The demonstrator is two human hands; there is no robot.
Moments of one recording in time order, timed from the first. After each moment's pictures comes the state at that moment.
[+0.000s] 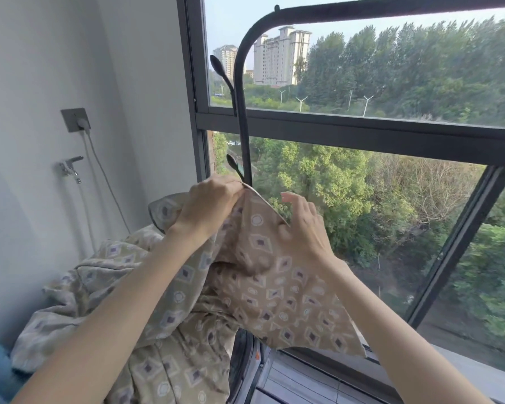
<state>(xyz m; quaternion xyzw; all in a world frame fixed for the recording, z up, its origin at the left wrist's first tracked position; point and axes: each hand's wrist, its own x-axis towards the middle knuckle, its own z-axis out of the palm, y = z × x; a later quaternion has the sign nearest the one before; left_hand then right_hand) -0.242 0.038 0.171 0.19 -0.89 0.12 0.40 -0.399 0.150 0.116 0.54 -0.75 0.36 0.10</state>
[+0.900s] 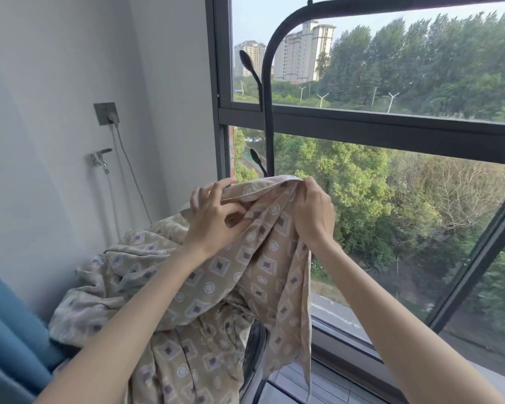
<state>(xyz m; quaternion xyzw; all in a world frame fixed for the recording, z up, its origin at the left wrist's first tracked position) -0.203 0.030 0.116 0.29 -0.86 0.03 0.41 -0.369 0.126 0.142 0.43 -0.74 0.50 0.10</state>
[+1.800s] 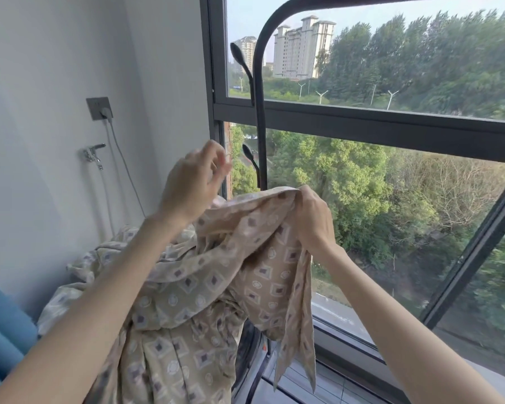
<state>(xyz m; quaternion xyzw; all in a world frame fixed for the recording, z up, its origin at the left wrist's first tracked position) -0.198 0.041 0.188 0.25 -0.85 0.03 0.47 -0.389 0.137 0.126 0.48 -0.77 0.42 0.10</state>
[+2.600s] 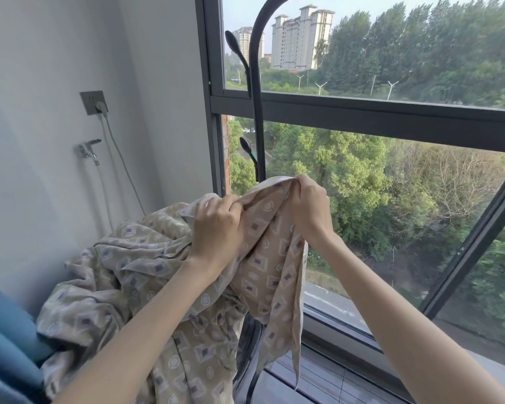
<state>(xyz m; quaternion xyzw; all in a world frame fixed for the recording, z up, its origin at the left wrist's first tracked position) -0.228 0.071 0.103 0.34 -0.85 0.15 0.38 -0.390 0.128 0.131 0.48 -0.74 0.47 0.09</state>
